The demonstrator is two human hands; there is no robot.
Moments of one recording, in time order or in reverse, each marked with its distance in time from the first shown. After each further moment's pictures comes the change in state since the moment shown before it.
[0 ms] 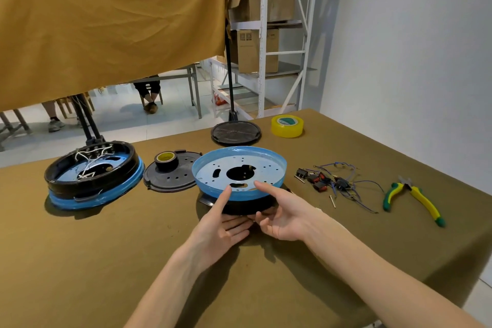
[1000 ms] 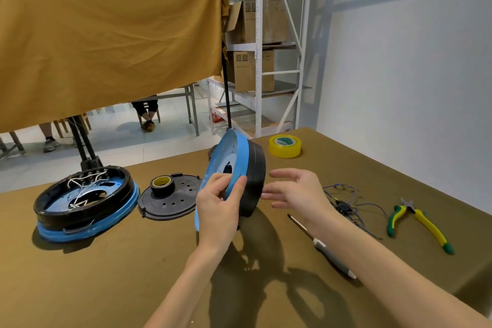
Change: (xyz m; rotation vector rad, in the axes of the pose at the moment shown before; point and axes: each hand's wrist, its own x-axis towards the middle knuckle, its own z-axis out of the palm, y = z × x) left_hand -0.003 0.051 0.064 0.591 0.296 1.157; right_hand -0.049 -0.053 0.025 -0.502 0.225 -0.761
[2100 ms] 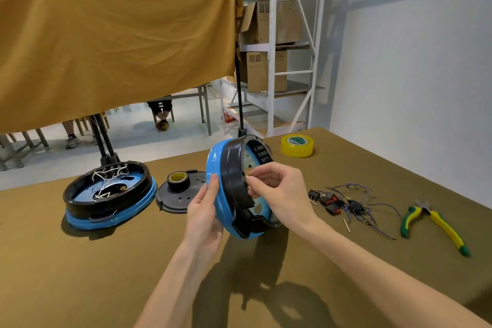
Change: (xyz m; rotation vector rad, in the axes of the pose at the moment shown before) left_hand -0.009 0.006 -0.049 -0.649 0.017 -0.651; right_hand -0.007 0.008 0.043 -0.072 -0.101 -0.529
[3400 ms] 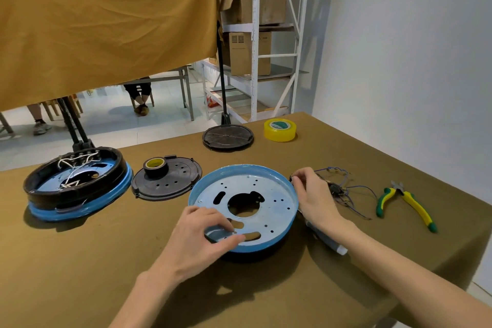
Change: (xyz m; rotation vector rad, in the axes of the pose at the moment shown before) left_hand -0.003 -0.043 -0.055 1.361 -0.449 0.592; right_hand -0.020 0.103 -0.092 -0.665 0.146 0.244
